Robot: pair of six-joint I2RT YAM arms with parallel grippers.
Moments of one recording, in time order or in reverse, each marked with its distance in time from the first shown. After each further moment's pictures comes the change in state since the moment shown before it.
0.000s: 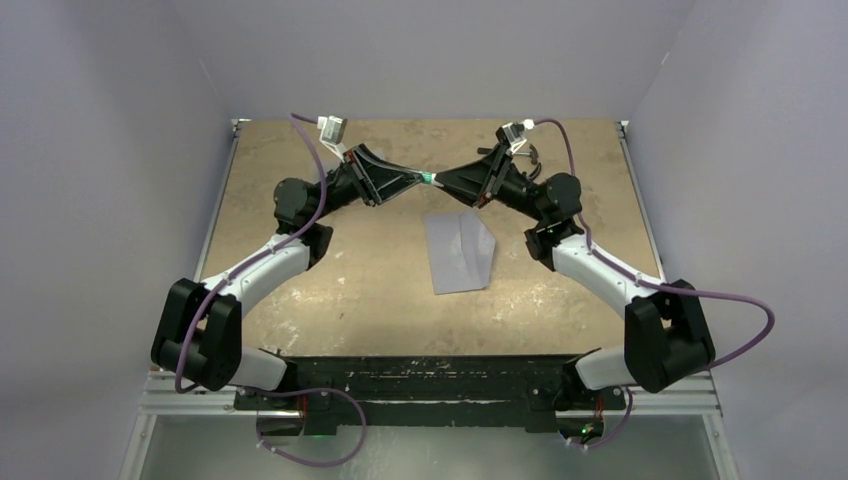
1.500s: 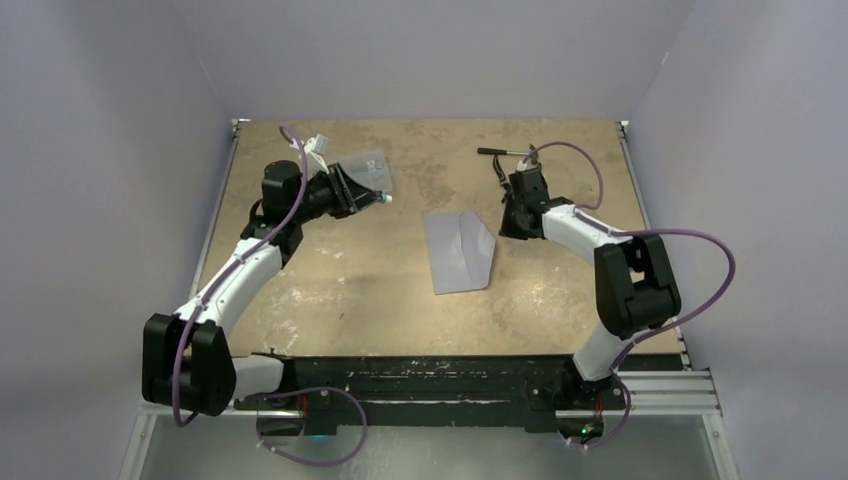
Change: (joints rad) left arm 0.191 -0.141 0.015 -0.986 -0.178 0.518; right arm -0.120 0.278 0.179 -1.285 0.827 -1.100
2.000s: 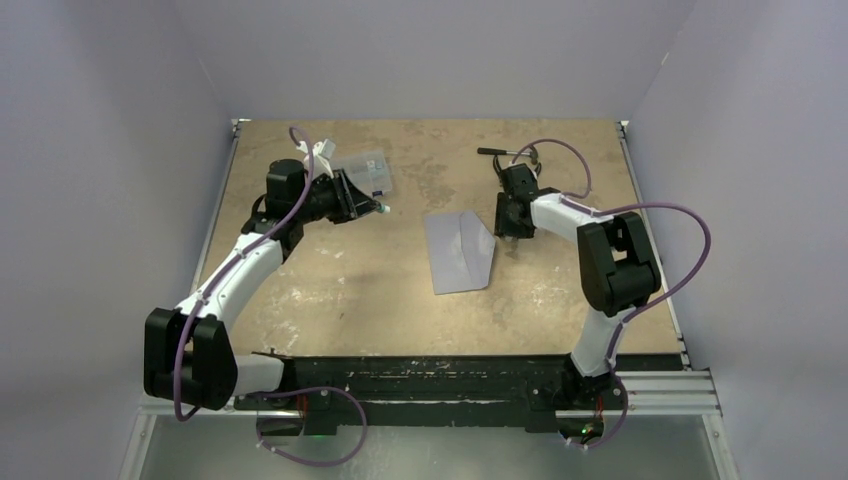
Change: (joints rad) left arm 0.000 0.030 0.032 -0.156 0.003 0.102; right arm 0.000 0.172 0.118 -0.084 0.110 -0.090
